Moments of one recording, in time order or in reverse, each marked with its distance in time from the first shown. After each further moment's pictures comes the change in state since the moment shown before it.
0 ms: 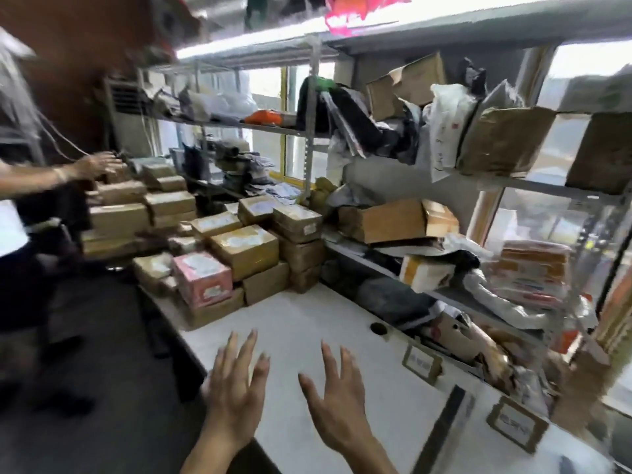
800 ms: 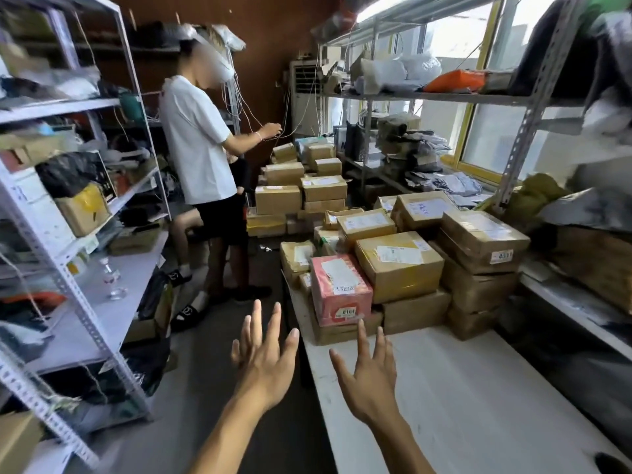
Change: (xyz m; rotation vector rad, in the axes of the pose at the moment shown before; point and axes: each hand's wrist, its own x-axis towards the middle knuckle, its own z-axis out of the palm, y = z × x) left_hand 0.228 -0.132 -0.075 0.246 0.272 -0.344; right_hand 0.274 -0.155 0.161 -0.110 -0.186 -0.319
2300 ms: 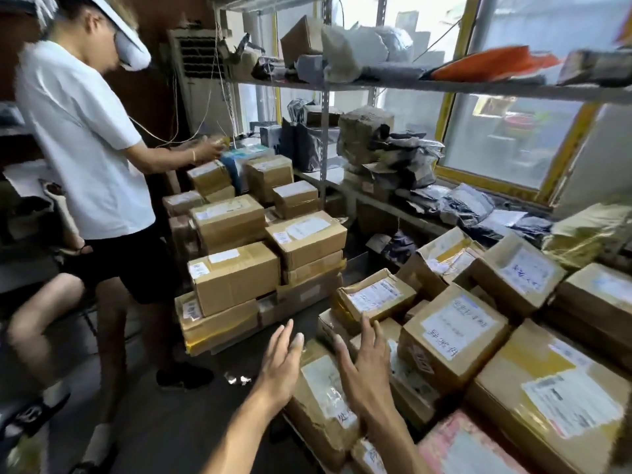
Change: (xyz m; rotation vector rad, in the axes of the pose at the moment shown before) left_hand 0.626 -0.073 0.052 -0.507 -0.553 0.131; right_hand 0.502 -0.222 0.114 0.349 0.323 0.232
